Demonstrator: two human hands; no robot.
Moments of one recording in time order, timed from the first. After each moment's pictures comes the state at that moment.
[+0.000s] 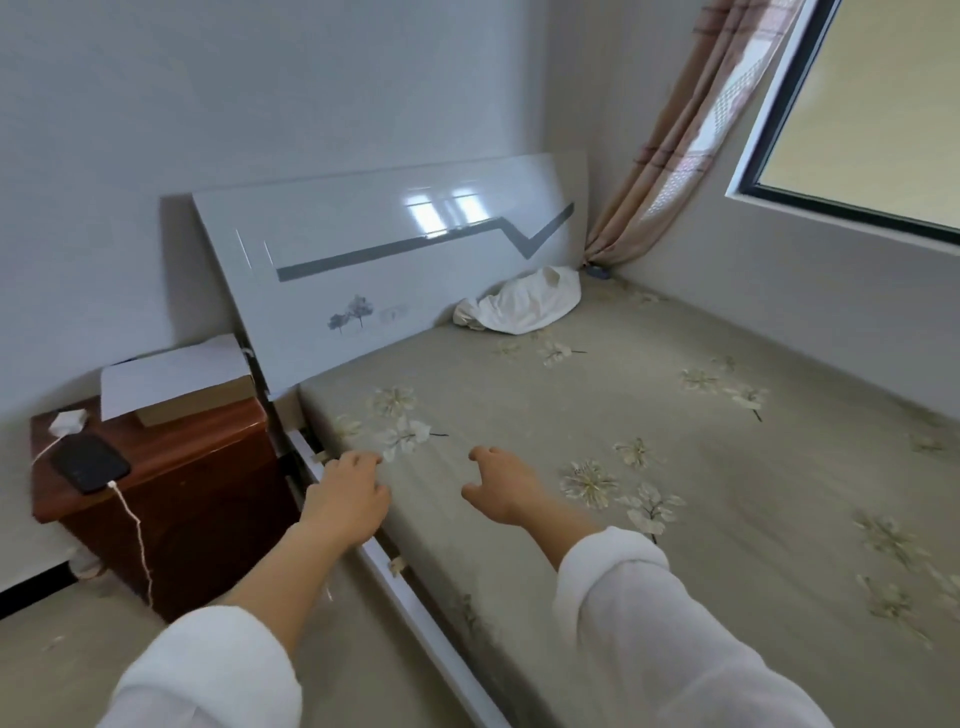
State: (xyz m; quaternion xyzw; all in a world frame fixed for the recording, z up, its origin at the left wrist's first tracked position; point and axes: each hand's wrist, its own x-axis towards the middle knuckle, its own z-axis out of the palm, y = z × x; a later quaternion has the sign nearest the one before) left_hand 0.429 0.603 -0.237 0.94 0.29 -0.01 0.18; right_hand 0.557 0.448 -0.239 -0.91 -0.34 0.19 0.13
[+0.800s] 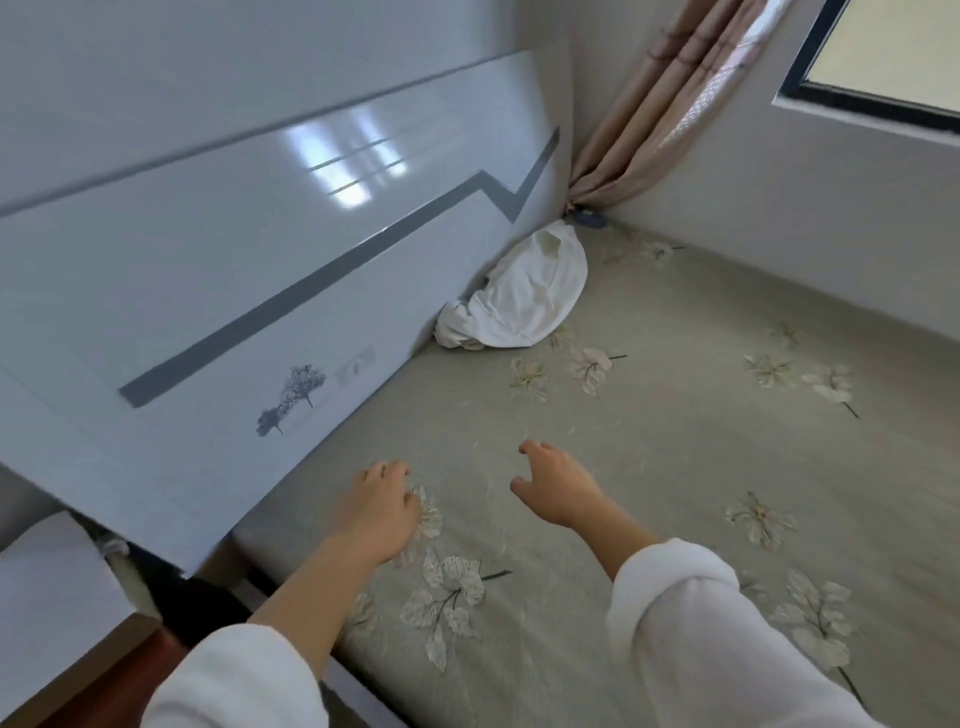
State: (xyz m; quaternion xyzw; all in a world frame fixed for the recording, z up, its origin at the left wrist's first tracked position) left_hand 0.827 0.962 -0.332 0.96 0.13 -0.10 0.20; right_hand 0.914 0.756 -0.316 -0.95 -0.15 0.22 0.14
